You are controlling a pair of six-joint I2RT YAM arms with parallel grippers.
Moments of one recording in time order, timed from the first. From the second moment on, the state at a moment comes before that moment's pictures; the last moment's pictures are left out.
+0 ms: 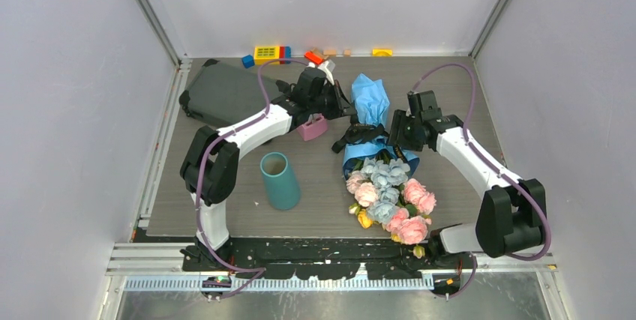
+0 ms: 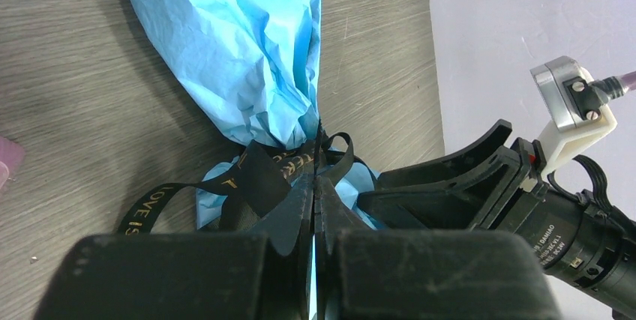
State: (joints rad) left arm -0.64 1.89 1.46 -0.06 0.29 -0.81; right arm 0.23 1.36 0.97 -0.59 -0.03 0.42
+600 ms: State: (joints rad) left arm -0.64 1.89 1.46 -0.06 0.30 -0.78; right arm 0.24 1.38 0.97 -0.47 0.06 0.39
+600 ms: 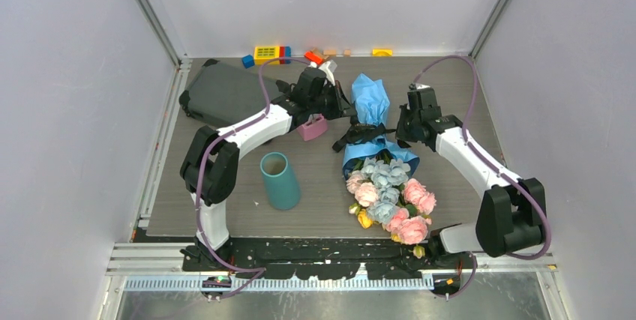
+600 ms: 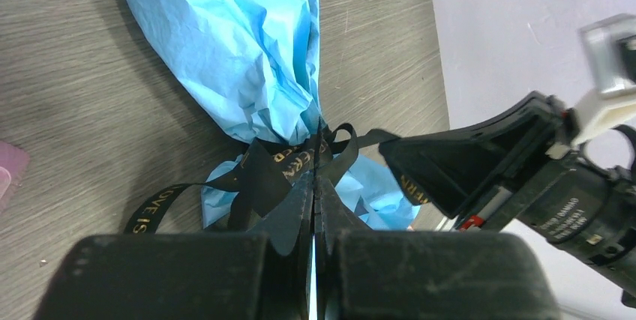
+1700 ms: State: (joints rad) left arm -0.64 1.77 1.41 -0.13 0.23 -0.57; right arm 0.47 1.51 0.99 -0.31 0.75 0.31
